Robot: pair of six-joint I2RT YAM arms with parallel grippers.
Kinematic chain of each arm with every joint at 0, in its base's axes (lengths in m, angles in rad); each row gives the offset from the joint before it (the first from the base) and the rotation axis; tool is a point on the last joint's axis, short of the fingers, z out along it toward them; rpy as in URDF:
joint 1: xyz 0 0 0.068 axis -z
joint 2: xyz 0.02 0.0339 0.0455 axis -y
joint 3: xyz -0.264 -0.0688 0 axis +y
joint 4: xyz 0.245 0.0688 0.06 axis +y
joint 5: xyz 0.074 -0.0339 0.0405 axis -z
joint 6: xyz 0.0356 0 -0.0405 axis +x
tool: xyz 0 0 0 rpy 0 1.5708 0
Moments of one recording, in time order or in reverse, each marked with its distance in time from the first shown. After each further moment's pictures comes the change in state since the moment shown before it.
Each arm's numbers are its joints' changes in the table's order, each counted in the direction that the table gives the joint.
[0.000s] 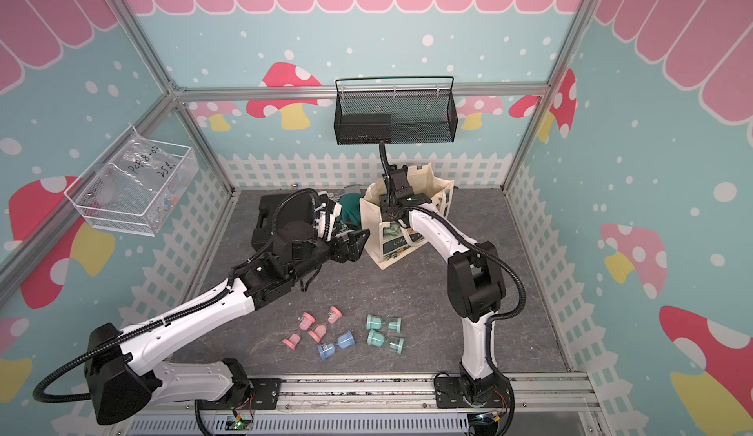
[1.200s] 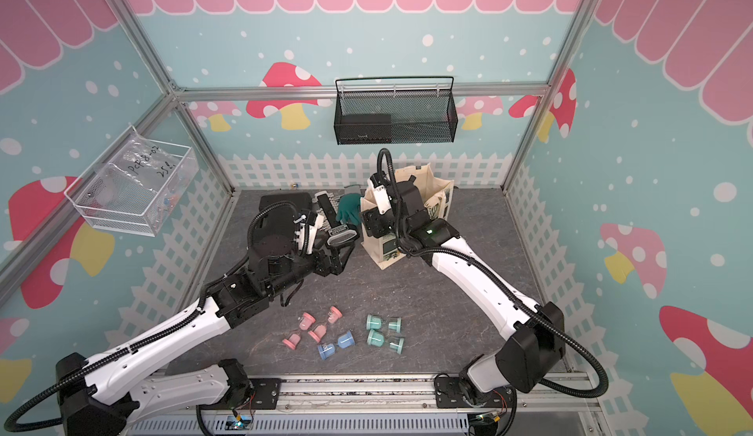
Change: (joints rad) left arm -0.002 0.214 0.145 0.092 0.021 -0.032; right arm -0.198 0.528 0.349 -0.048 -0.233 -0.061
